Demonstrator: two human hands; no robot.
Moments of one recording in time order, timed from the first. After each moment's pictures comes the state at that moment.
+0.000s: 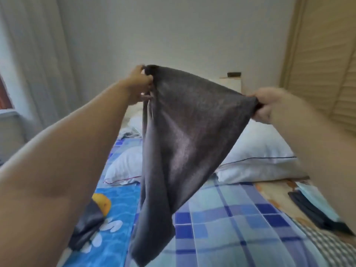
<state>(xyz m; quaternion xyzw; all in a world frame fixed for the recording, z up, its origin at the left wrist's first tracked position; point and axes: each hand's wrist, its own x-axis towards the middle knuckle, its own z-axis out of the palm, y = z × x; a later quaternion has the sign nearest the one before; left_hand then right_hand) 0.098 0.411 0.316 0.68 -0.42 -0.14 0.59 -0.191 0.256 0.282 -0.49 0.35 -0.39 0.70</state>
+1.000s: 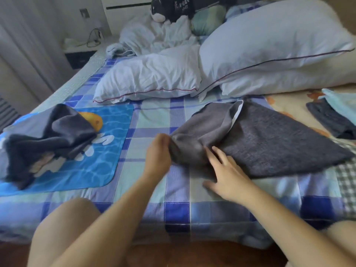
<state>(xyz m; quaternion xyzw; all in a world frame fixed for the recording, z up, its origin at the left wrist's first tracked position) -0.050 0.469 -0.125 0.81 -0.33 -0.09 0.48 -0.246 0.370 -0.157 -0.93 0.31 -0.02 0.20</state>
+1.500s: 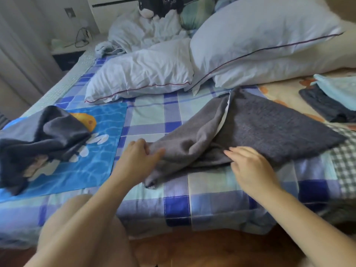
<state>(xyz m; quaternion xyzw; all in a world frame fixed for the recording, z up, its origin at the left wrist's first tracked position) -0.028 0.519 -0.109 0.89 -0.38 -0.07 0.26 -0.293 0.355 -0.172 -0.92 0.32 -0.23 0.04</state>
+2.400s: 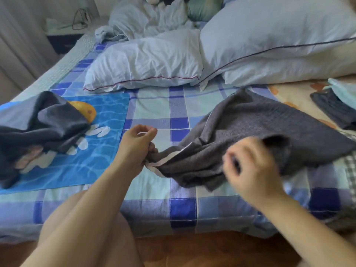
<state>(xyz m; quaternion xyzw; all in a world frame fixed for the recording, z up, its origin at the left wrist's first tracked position) -0.002 0.504 -0.104 0.69 -0.15 -0.33 0.63 -0.258 0.402 -0.118 -0.88 0.21 -0.43 0.00</state>
